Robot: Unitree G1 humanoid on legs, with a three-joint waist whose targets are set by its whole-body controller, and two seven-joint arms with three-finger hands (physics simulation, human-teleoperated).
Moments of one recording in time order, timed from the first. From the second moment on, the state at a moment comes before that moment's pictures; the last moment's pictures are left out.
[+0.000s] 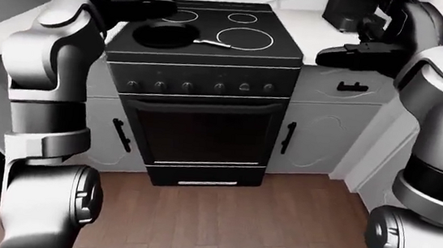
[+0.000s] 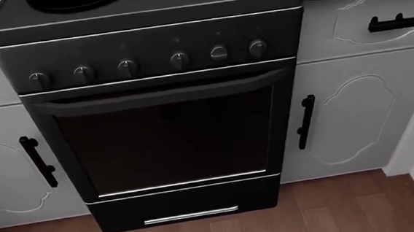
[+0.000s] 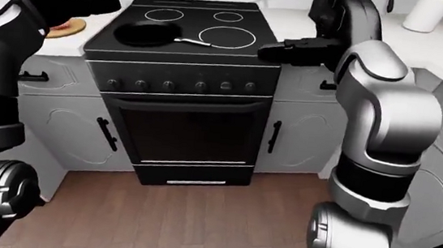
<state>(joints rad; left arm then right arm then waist) -1.17 0.46 0.19 0.33 -0.33 0.70 0.10 -1.01 -0.47 -0.22 -0.12 0.21 1.07 0.05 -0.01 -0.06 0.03</state>
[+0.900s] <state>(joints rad) -1.13 0.48 0.21 0.32 -0.32 0.70 0.10 -0.97 -0.45 -0.21 -0.14 0.17 1.07 0.07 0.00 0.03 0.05</state>
